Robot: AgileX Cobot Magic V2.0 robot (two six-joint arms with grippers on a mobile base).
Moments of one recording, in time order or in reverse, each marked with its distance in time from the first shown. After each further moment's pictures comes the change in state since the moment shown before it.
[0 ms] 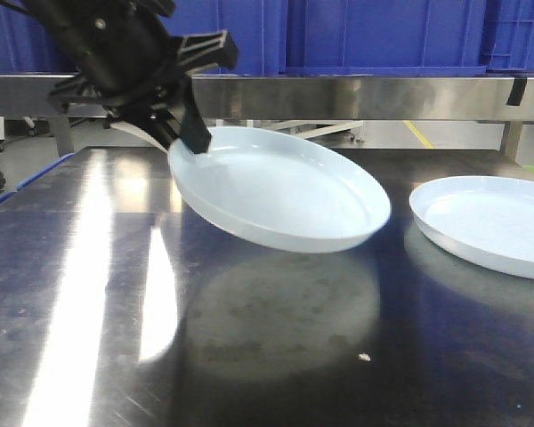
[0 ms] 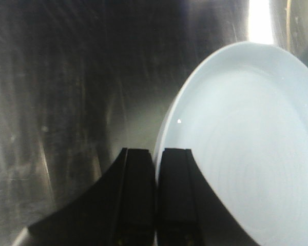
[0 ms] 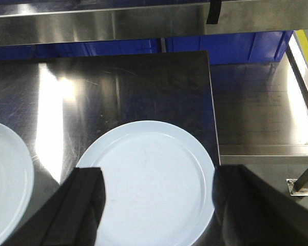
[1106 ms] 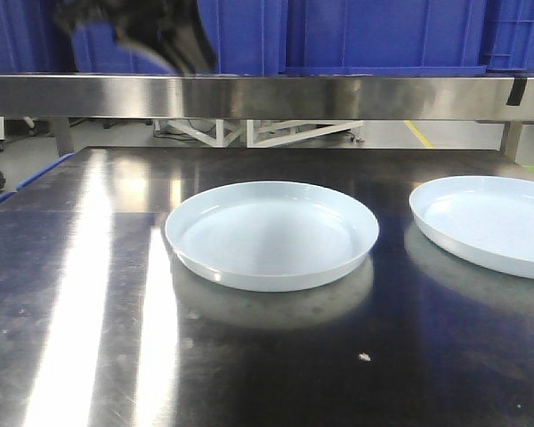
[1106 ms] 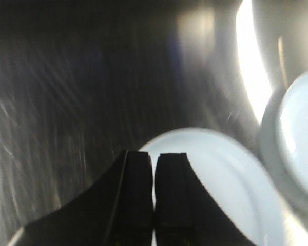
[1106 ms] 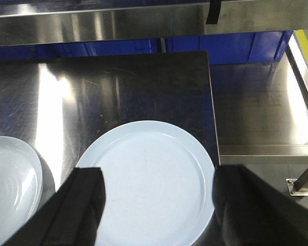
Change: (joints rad) left arm 0.014 -0.088 -0.146 0.062 0.004 0.003; right arm 0.000 0.000 0.000 0.000 0.000 0.000
